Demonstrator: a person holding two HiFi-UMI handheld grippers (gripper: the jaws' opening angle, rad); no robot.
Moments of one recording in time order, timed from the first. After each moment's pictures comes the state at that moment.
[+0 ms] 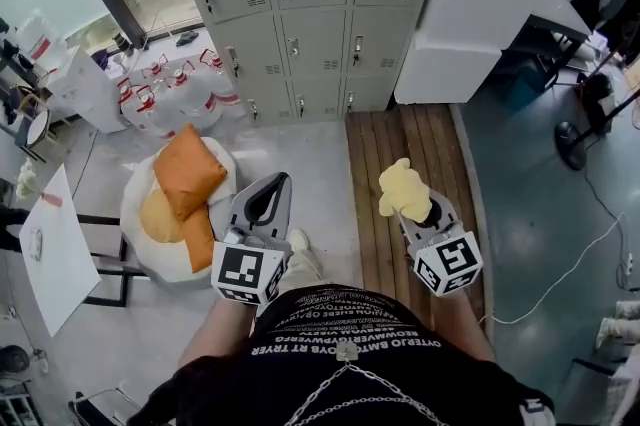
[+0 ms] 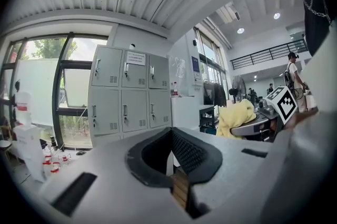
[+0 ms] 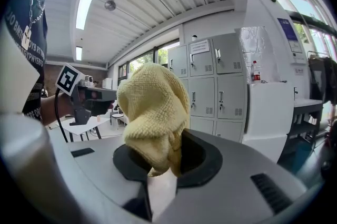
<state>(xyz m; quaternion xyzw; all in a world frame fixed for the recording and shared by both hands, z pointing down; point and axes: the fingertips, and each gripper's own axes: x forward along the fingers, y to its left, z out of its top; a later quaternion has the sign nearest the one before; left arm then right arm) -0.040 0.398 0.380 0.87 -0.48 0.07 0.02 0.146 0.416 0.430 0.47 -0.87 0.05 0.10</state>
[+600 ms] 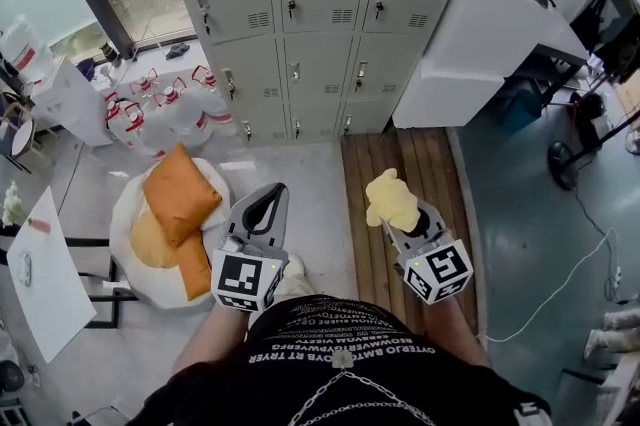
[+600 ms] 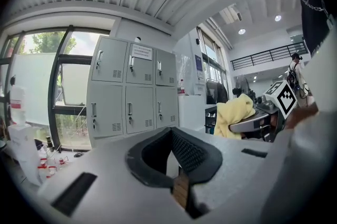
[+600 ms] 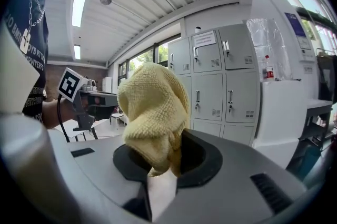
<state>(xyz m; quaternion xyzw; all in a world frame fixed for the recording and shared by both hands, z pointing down) -0.090 0.277 0.392 0.88 -0.47 0.07 0.02 0.081 0.299 0.429 0.46 -0.88 0.06 0.11</state>
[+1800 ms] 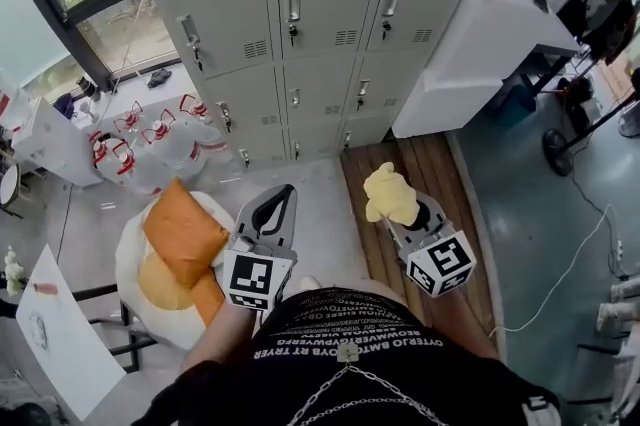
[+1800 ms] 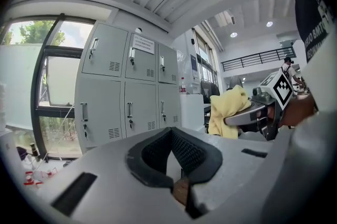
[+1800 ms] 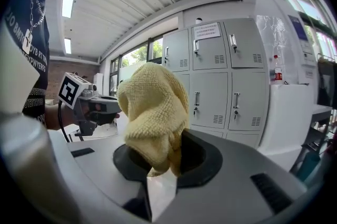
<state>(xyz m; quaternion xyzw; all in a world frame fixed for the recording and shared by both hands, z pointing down) -0.143 0.131 0.402 0.91 -0.41 0.06 0.02 0.007 0.164 0.419 0.50 -0.86 0.06 0.12</state>
